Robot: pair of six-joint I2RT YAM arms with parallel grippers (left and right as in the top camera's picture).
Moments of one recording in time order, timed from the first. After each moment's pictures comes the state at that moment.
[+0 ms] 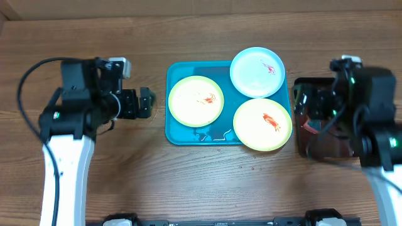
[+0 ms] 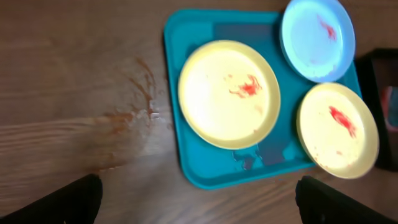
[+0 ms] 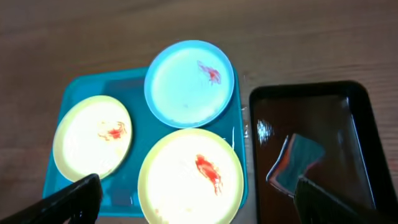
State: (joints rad) left arm 0.04 1.30 1.31 -1.02 0.35 -0.01; right arm 0.08 1.13 1.31 -0.99 -0.08 0.20
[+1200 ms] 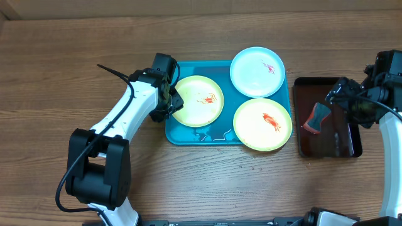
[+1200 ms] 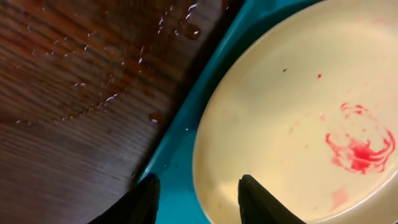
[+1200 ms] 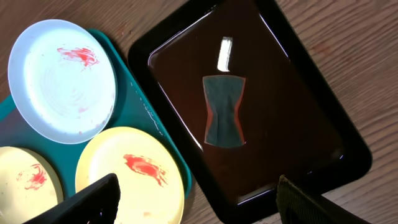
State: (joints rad) left arm -0.27 1.86 1.31 -0.84 0.01 -0.85; right arm -0.25 1.41 1.34 -1.12 -0.09 0.38
